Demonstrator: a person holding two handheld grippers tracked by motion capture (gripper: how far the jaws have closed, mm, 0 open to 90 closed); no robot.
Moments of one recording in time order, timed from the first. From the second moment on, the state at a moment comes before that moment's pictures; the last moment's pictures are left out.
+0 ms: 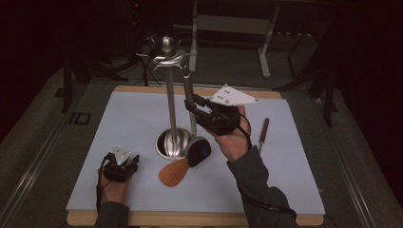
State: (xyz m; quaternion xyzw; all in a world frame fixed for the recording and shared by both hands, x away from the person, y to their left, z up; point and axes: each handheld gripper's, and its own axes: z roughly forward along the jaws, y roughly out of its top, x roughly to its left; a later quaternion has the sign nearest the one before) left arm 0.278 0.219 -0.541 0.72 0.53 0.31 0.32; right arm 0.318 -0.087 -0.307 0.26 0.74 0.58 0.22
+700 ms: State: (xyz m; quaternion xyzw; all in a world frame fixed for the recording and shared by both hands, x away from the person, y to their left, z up) left arm 0.278 0.219 -0.541 0.72 0.53 0.31 0.32; right arm 0.323 -0.084 -0.308 0.24 0.77 0.55 0.23
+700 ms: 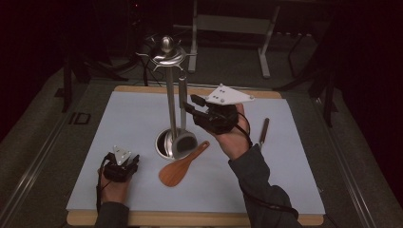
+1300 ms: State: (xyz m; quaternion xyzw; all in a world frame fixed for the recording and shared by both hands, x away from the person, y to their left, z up) left arm 0.278 0.219 -0.541 0.72 0.53 0.31 0.32; right arm 0.331 -0.118 -0.326 0.24 0.80 0.49 0.24
